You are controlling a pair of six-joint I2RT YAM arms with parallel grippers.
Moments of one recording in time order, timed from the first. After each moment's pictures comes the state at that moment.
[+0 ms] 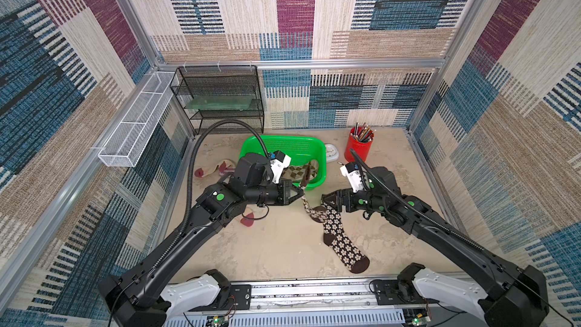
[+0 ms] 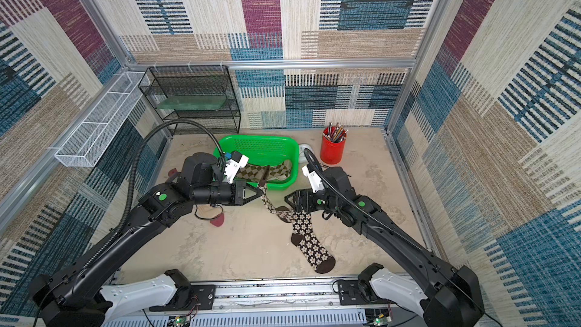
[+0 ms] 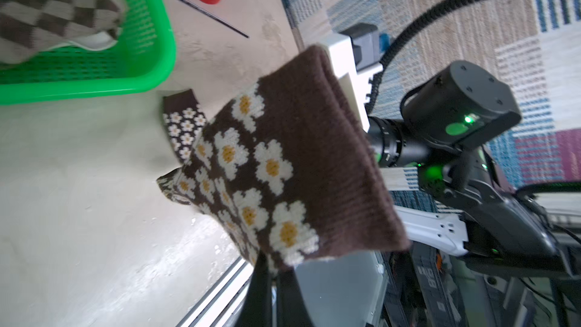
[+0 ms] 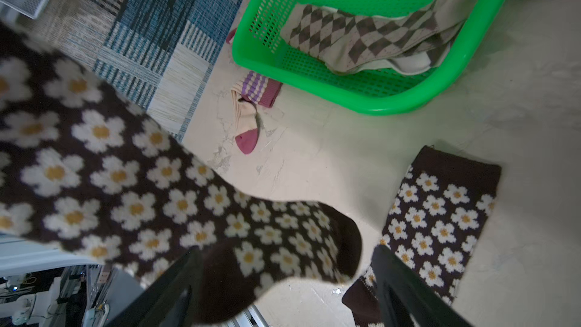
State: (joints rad) left arm -0.70 1.17 1.22 -0.64 0.51 -0.68; right arm 0.53 1.02 0.82 -0.38 -0.48 0.49
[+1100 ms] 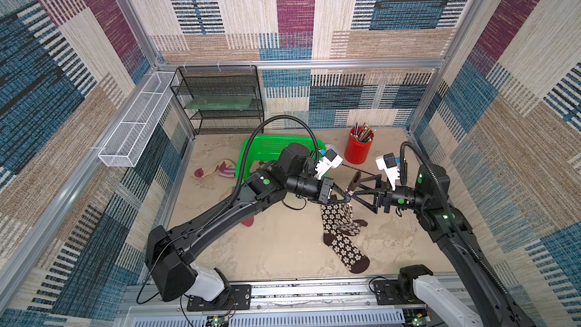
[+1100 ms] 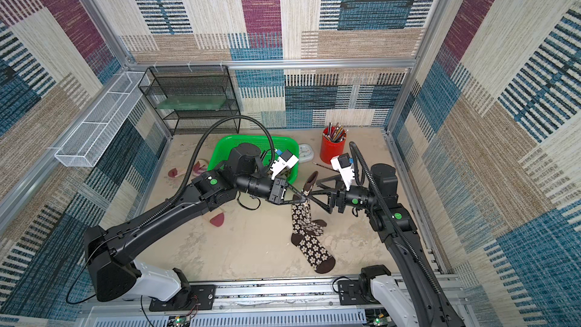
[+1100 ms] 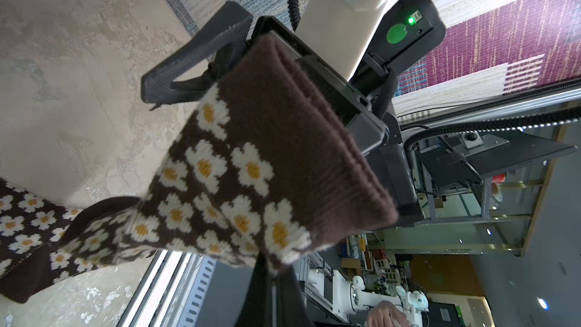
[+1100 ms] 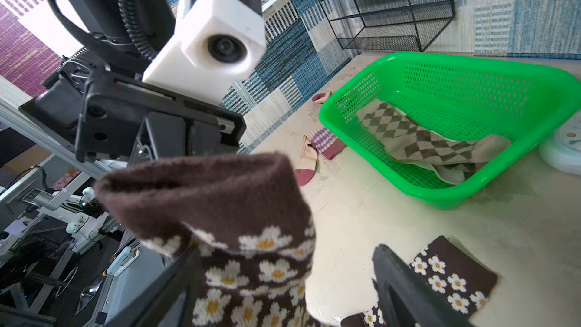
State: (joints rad) left arm -0.85 1.47 1.38 -0.38 0.87 -0.73; right arm 0.12 0.83 0.82 -0.33 -1.08 0.22
